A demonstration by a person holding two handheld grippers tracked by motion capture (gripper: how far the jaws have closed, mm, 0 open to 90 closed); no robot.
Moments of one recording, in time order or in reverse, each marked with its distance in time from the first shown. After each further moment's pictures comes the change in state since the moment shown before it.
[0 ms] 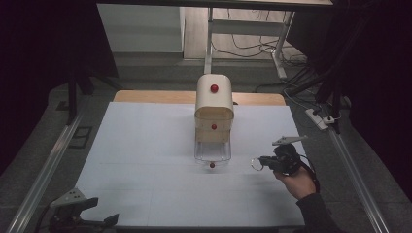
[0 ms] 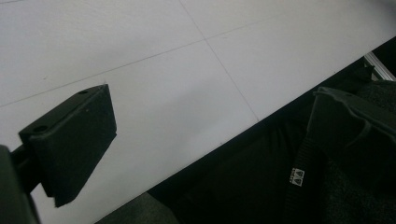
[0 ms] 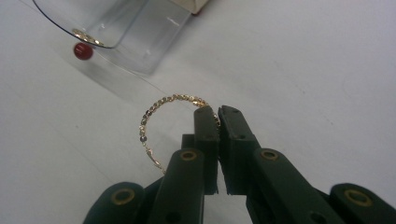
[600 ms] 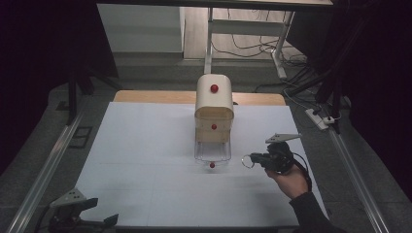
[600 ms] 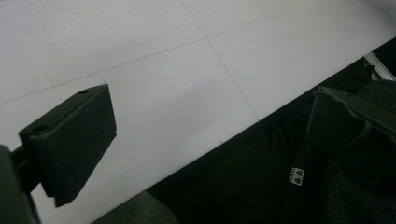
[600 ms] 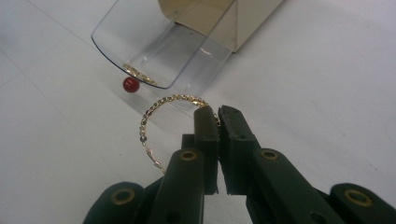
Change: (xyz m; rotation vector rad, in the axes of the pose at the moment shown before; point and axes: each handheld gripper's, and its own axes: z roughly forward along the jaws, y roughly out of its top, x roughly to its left) left arm 0.000 -0.001 0.000 0.001 0.002 -0.006; right arm 0.023 0.016 0.001 -0.073 0.068 -0.026
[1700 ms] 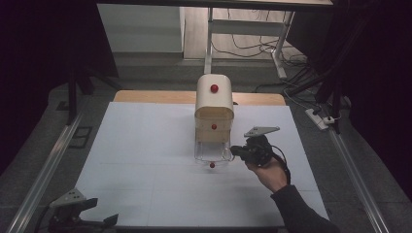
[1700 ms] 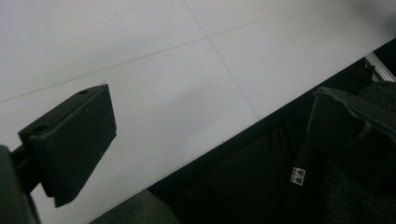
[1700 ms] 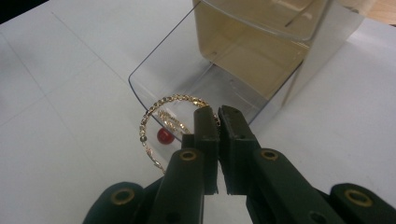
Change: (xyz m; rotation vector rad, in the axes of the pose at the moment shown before) left arm 0.000 0.000 0.000 0.003 0.003 -0.003; right arm 0.032 0.036 0.035 -0.048 0.046 -0.088
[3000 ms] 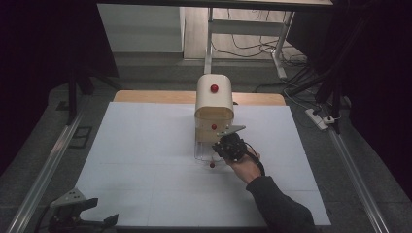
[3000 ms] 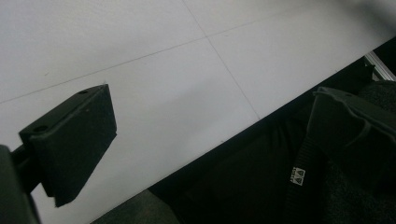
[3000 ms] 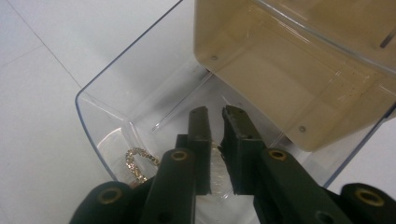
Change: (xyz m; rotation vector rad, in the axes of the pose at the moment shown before) left arm 0.000 0.000 0.000 0.001 -0.004 0.004; right arm 0.014 0.013 0.079 0.070 -0.100 -0.112
